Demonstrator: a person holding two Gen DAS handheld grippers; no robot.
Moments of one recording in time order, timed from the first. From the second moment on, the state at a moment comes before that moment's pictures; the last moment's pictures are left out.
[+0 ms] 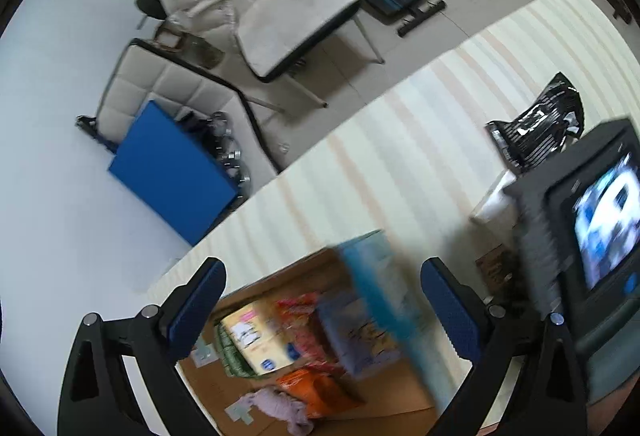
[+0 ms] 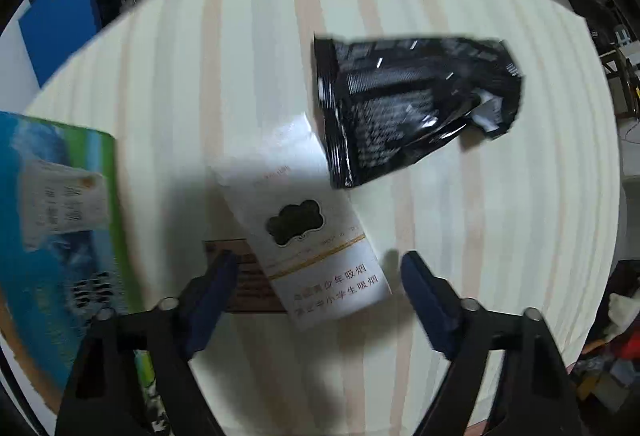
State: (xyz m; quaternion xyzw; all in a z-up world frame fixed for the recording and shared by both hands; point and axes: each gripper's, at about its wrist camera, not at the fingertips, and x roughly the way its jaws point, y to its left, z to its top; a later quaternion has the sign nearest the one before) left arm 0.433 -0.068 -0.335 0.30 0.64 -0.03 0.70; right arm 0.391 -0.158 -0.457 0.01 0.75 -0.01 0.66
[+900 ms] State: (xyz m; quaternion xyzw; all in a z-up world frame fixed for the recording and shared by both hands) left arm 0.476 -0.253 -0.442 0.23 0.75 -0.21 0.59; right arm 0.335 -0.352 -0.437 0.12 0.73 -0.11 0.66
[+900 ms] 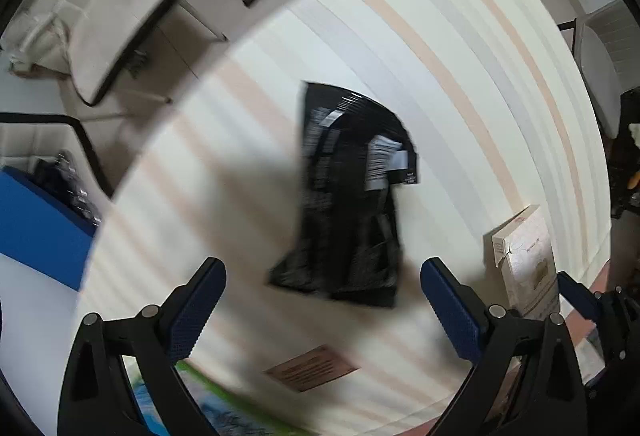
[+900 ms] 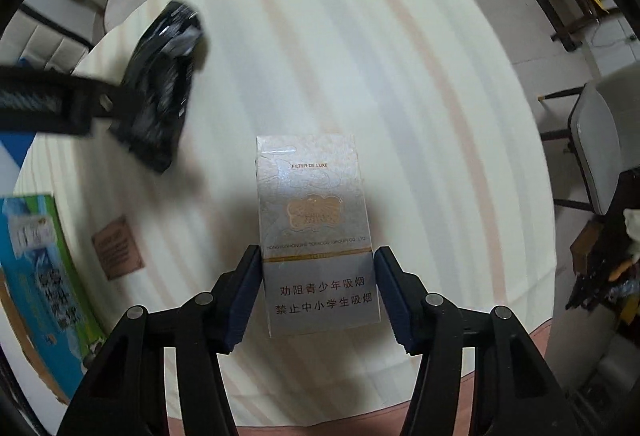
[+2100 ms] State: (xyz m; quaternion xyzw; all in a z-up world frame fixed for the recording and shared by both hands) left arm 0.359 -0.148 -0.270 0.06 0.65 -0.20 0.73; right arm 0.322 -0.313 -0.314 0.12 0.67 -0.05 0.73
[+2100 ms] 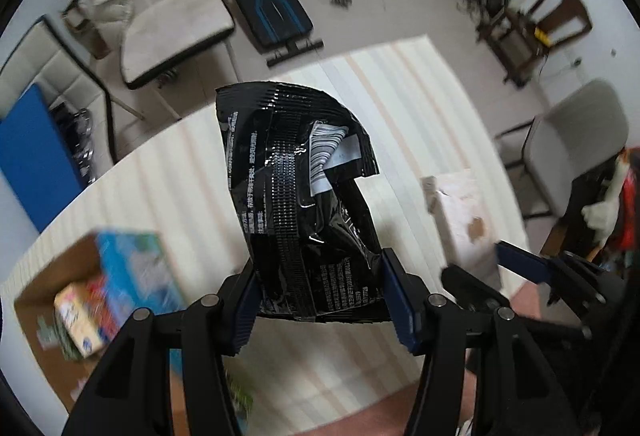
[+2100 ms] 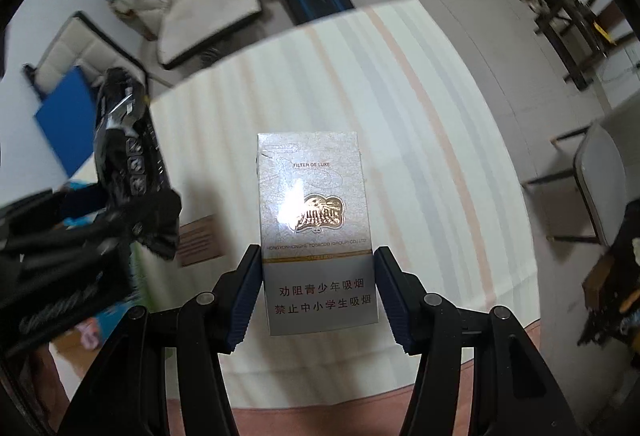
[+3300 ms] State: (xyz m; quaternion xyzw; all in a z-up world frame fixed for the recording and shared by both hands) left arm 0.292 0.138 -0.364 -0.21 0.77 -0.07 0.59; right arm 0.276 -0.009 -0.339 0.02 0.74 0.10 0.67
